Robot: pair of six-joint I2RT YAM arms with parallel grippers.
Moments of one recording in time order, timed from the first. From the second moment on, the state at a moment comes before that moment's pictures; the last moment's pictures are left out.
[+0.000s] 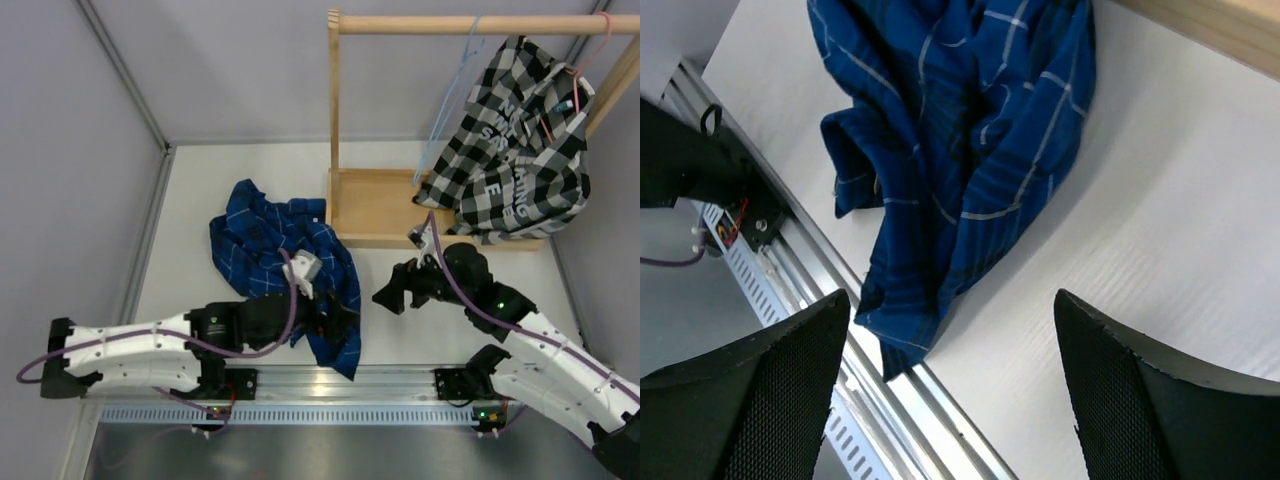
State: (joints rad) left arm -1.38 0.90 0.68 -0.16 -0.33 -0.61; right arm 0.62 0.72 0.58 -0.36 -0.36 0.39
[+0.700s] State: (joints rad) left arm -0.82 0.75 0.64 -0.72 -0.77 -0.91; right arm 1.08 1.27 0.70 -0.07 -0.07 0.27
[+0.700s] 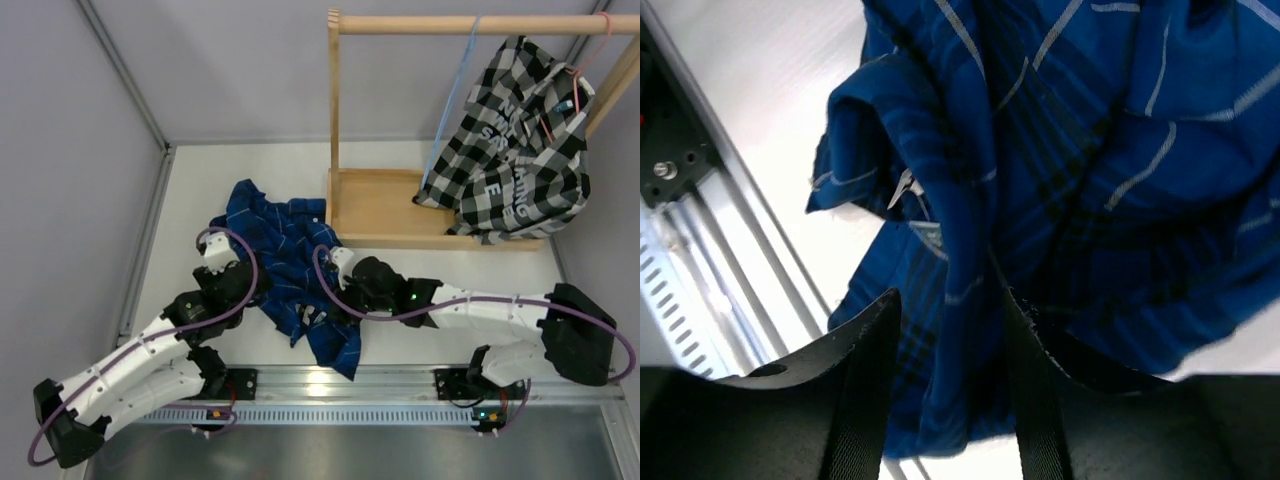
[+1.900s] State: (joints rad) left arm -0.82 0.48 0.46 -0.46 -0.40 -0.76; right arm 1.13 1.48 0.76 -0.03 -0.01 0.19
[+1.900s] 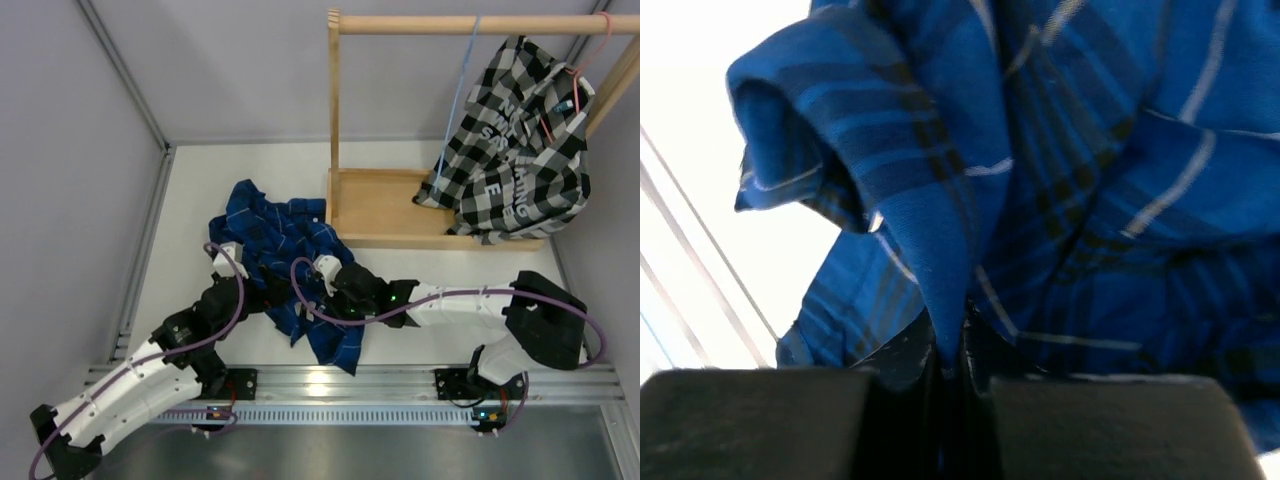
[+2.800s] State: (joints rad) left arm -1.31 1.26 0.69 -0.55 -0.95 -0.95; right arm 1.09 1.41 1.03 -0.27 0.21 0.18
